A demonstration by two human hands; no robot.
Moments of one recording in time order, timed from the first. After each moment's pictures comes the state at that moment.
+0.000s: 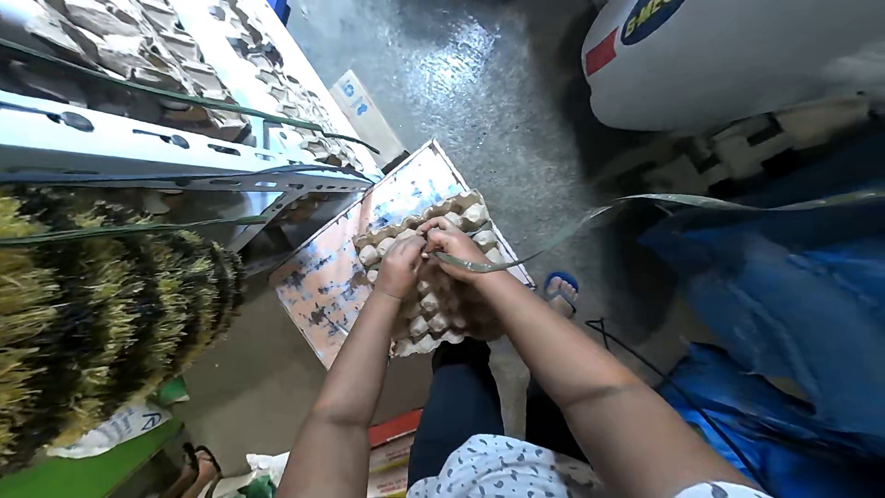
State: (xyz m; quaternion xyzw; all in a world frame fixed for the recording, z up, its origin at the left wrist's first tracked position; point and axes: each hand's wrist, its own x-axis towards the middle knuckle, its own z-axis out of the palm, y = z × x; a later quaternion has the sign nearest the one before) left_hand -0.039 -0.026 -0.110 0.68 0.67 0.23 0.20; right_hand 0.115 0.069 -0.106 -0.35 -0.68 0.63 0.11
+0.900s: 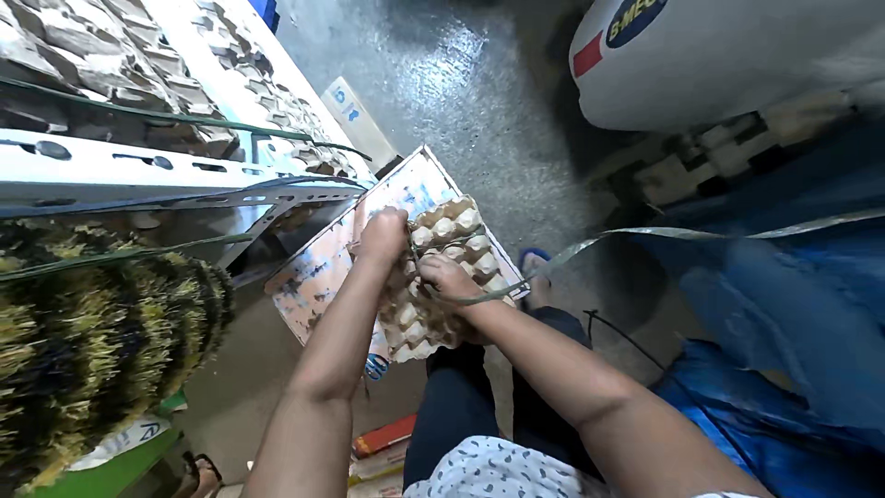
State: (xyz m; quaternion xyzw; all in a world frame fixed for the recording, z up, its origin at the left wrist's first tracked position) left_hand -0.060 0.072 -0.078 0.61 0.72 -0.12 0.31; right_hand 0.125 0.021 -0.114 -0.31 -0.79 0.51 0.16
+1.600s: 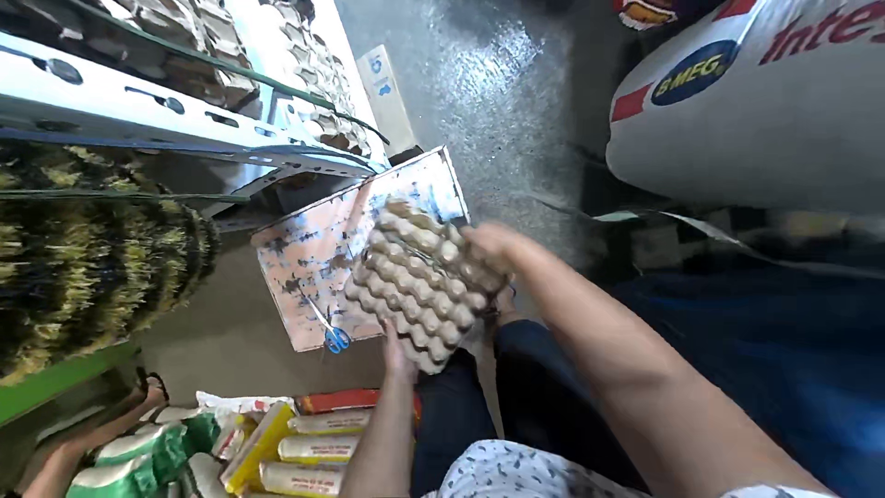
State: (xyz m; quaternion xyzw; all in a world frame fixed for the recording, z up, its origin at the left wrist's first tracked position) left_hand 0.126 -0.128 -0.096 -0.32 0.75 0.45 0.36; right_hand 0.165 0.179 -0.120 -0.41 -0.63 0.56 -0.35
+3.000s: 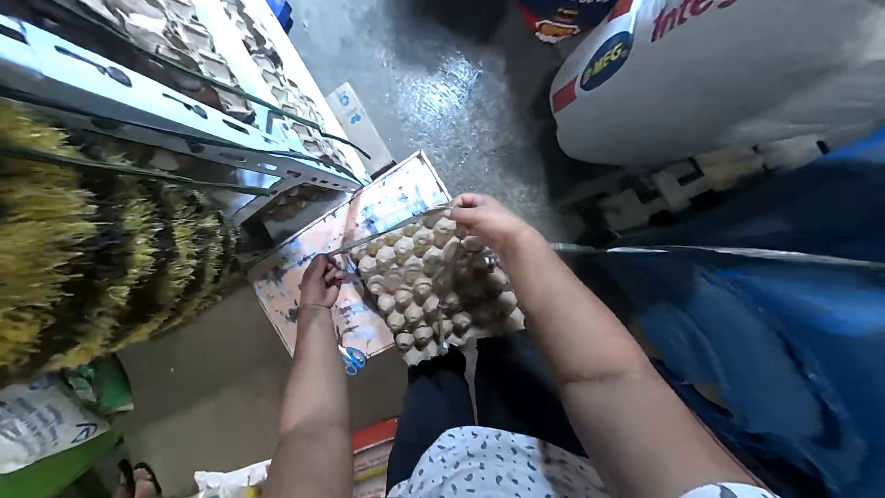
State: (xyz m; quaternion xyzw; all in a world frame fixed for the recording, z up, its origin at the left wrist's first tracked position) left_hand -0.123 -0.095 -0.098 -0.06 0.60 0.61 0.50; right_hand 0.161 0.147 -0.078 -0.46 -0.42 0.78 0.05
